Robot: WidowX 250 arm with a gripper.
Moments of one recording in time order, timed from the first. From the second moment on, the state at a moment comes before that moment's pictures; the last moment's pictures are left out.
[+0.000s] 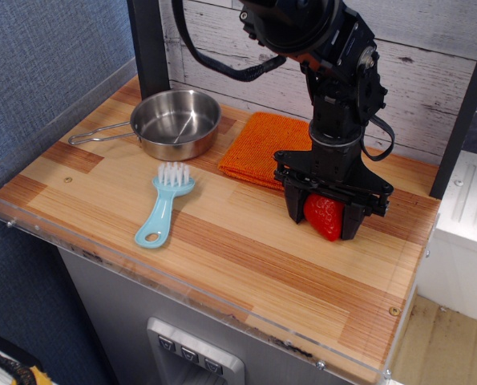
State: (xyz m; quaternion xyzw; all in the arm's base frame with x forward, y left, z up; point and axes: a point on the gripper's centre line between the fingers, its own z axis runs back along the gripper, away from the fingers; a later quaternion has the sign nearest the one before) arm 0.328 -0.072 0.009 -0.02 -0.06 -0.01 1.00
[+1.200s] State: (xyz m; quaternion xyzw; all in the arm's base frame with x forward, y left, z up) arm 0.310 0.084 0.096 0.02 -0.08 0.03 1.00
